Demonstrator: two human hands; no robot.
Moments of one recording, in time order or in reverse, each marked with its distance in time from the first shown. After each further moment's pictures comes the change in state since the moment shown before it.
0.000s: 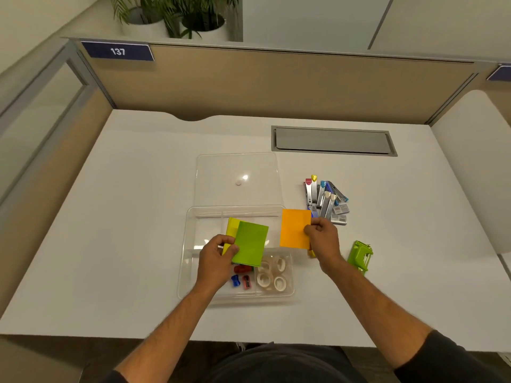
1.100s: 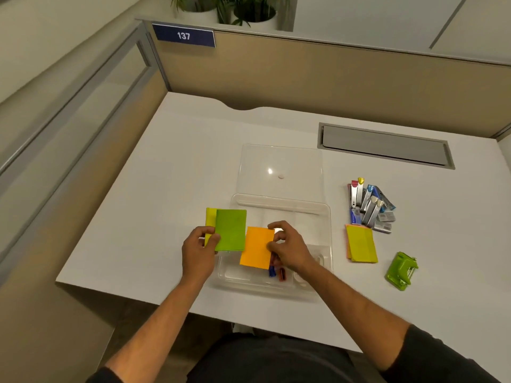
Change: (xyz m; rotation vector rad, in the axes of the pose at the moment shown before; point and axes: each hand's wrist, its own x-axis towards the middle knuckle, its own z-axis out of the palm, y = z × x) left_hand -0.008 -0.034 -0.114 -0.114 0.299 -0.012; right_hand -0.080 -0.022 0.130 -0.180 -0.604 -0.126
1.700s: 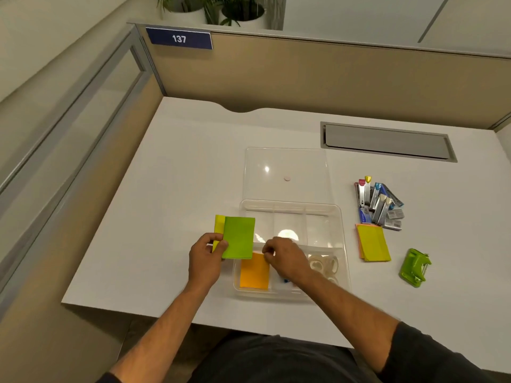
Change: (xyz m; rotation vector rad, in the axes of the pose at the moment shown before) left_hand 0.030 -0.011 -0.018 0.014 -0.116 -0.060; right_hand 0.023 0.004 0.048 -0.667 0.048 -0.161
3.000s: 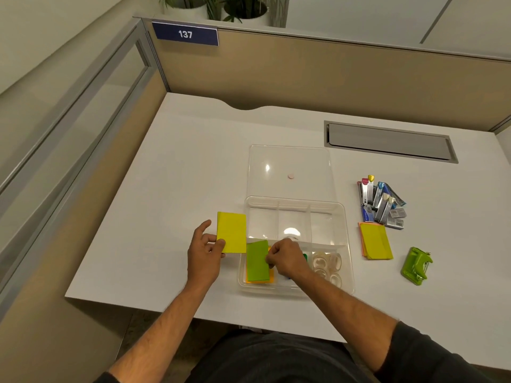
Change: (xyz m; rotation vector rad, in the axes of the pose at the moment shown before) left_hand -0.009 0.005 -0.018 -0.044 0.005 0.015; right_hand -0.004 -0.012 0.009 0.268 -0.096 0.324
